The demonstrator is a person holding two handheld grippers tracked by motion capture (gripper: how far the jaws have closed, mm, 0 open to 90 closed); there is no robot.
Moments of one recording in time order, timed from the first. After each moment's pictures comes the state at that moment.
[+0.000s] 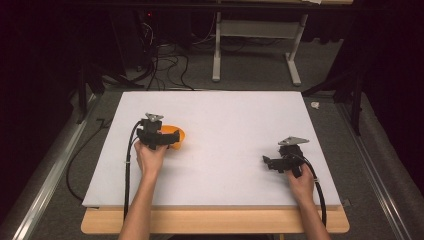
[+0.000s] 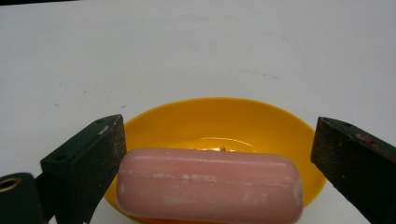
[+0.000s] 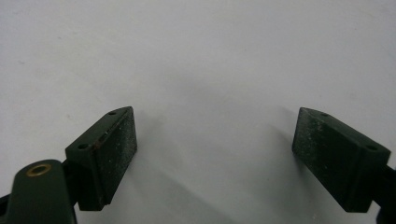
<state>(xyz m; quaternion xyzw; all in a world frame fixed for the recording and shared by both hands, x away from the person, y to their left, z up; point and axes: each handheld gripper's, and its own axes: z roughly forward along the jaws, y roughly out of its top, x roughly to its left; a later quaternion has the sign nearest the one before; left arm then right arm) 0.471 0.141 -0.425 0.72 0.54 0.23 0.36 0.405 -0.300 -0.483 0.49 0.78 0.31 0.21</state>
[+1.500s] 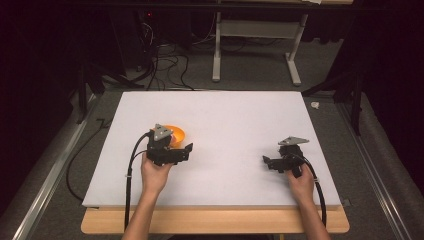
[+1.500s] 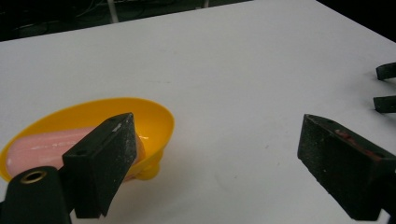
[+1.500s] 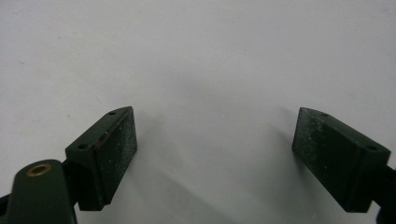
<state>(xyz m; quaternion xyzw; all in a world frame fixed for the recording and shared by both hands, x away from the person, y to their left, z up) 0.400 0.114 -0.399 0.77 0.43 0.19 0.44 0.405 -0.300 -0.483 0.49 0.78 0.31 0.21</state>
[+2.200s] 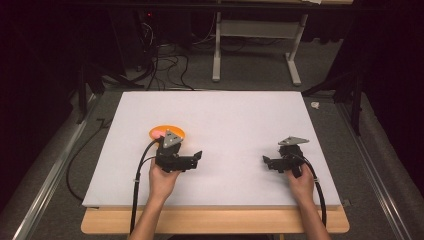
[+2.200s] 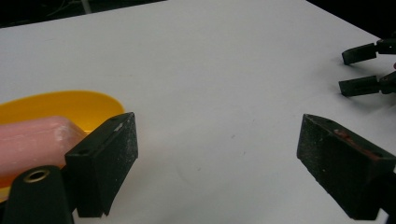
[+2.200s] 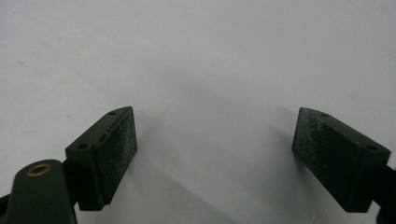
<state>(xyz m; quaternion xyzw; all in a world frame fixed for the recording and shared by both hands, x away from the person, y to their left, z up) 0.388 0.092 -0.409 0.78 0.41 0.17 0.44 0.405 -0.300 -0.483 0.49 0.78 0.31 0.21</state>
